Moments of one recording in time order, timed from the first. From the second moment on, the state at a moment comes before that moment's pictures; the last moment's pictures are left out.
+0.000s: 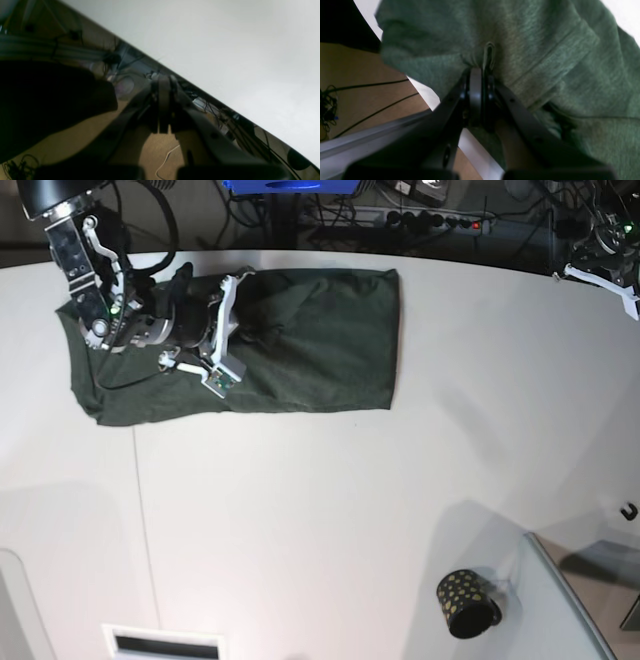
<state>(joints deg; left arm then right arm) 28.1 -10.1 -44.8 95.6 -14.5 -9.7 48.4 -9.7 16.0 -18.2 90.8 24.5 31.6 -45.5</state>
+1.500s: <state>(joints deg) 28.1 -10.3 -44.9 95.6 -14.5 -9.7 48.3 0.7 9.4 -8.6 78.9 24.4 31.7 -47.9</state>
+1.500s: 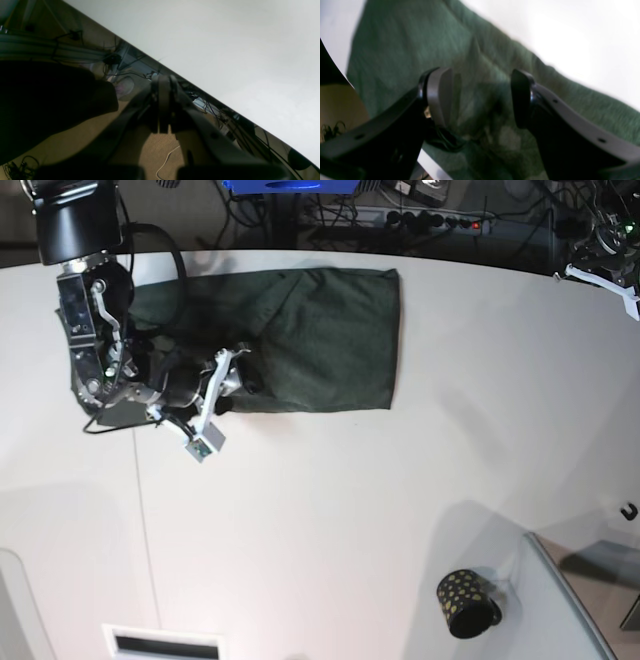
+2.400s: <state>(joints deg) 28.2 -10.3 -45.0 95.6 -14.5 -9.7 48.3 2.3 9.4 -8.6 73.7 24.3 31.6 -46.4</state>
